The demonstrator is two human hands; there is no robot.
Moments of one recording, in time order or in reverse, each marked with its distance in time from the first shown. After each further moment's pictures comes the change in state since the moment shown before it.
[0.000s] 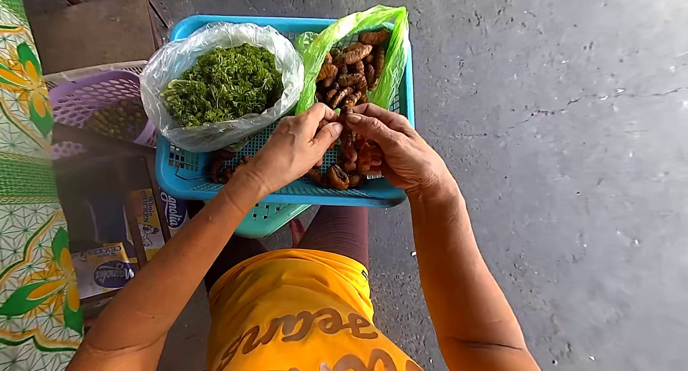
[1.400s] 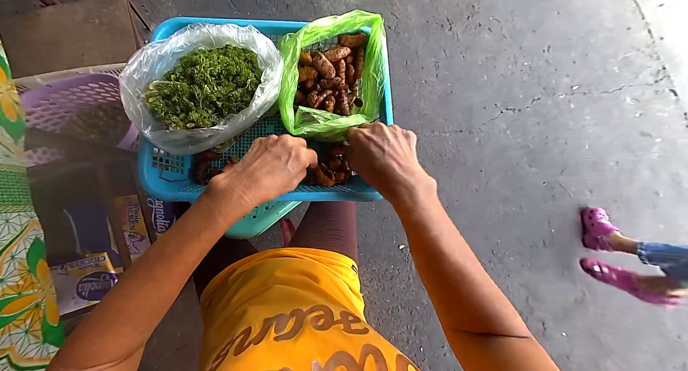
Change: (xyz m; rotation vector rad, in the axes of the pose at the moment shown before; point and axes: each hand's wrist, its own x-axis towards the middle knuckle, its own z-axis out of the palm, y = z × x) left_hand -0.014 -0.024 0.005 0.619 -0.150 0.367; right_hand -0.020 -0.012 0.020 -1.541 0.199 0.185
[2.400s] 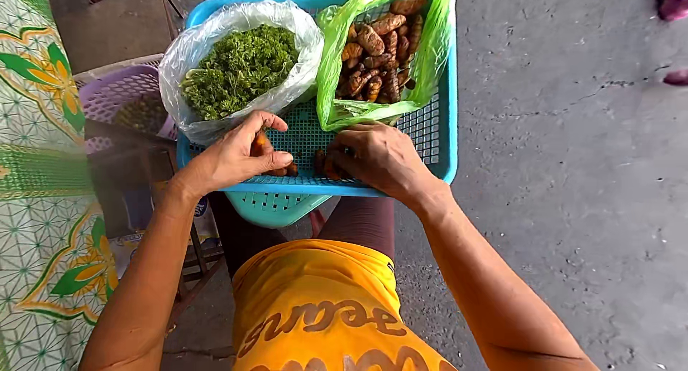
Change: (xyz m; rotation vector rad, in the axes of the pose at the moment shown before) left_hand -0.076 -0.050 -0.034 -0.696 0.035 -0.390; right_hand 0.016 -0.021 0.046 0.435 0.132 -0.445
